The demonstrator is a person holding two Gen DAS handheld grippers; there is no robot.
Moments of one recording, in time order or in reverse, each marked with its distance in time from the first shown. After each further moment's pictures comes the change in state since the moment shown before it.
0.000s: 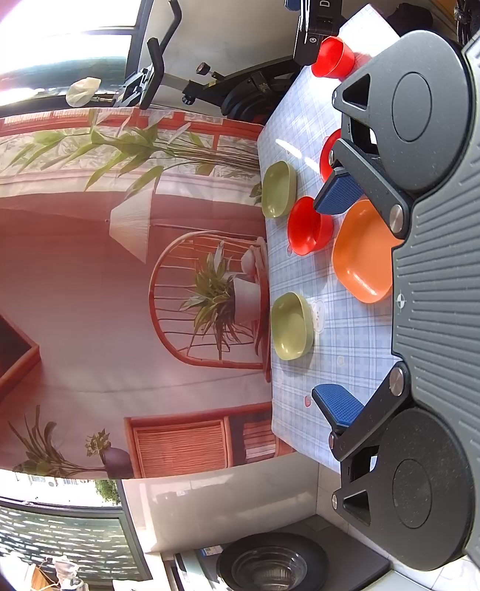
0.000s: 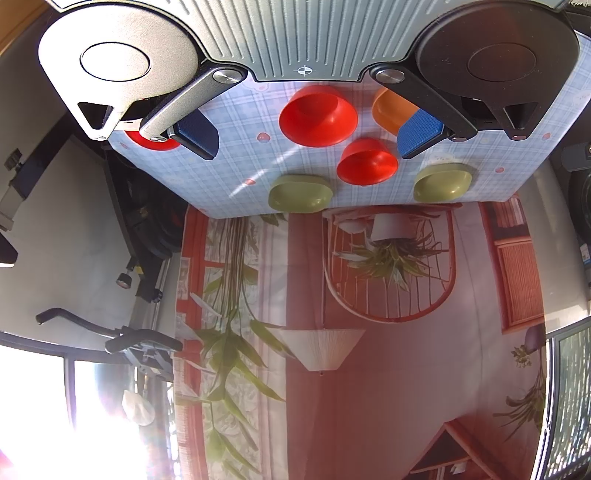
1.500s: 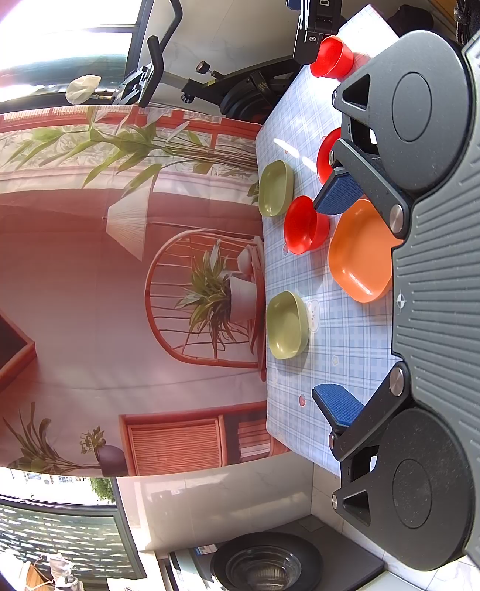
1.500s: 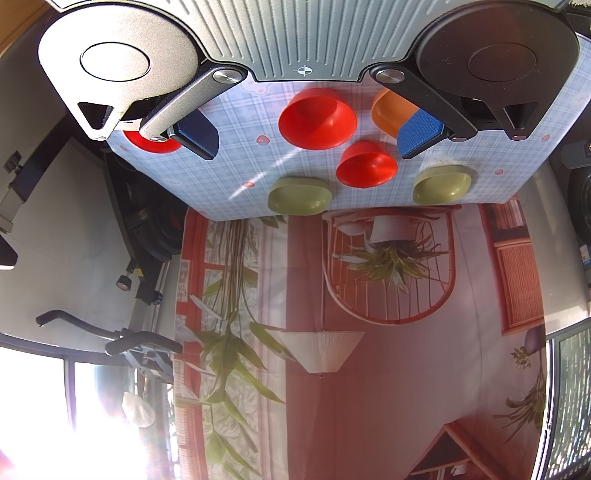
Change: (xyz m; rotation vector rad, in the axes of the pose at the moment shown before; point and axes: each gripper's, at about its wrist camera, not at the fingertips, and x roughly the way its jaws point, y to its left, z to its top) left arm 0.003 0.001 -0.003 -0.007 0.007 -0.001; right arm 0.001 -0.001 -0.001 0.004 0.004 0.001
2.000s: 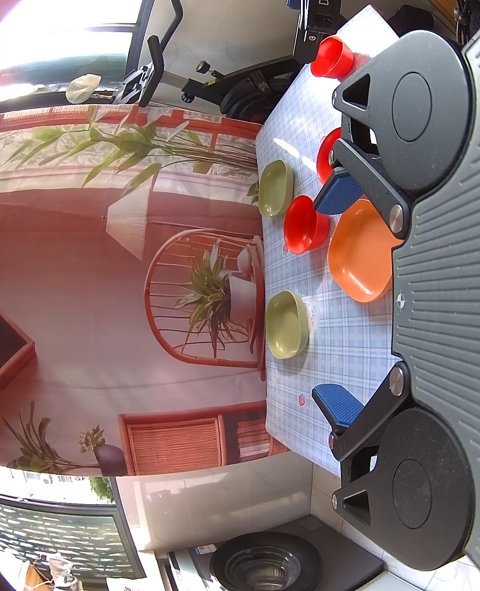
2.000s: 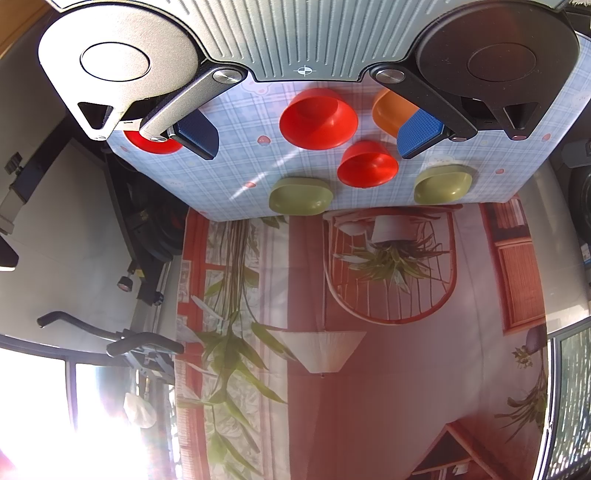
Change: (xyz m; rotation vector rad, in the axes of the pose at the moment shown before) left arm 0.000 0.000 -0.002 -0.004 0.003 0.003; right arm 0.000 0.000 0.000 0.002 0.000 0.001
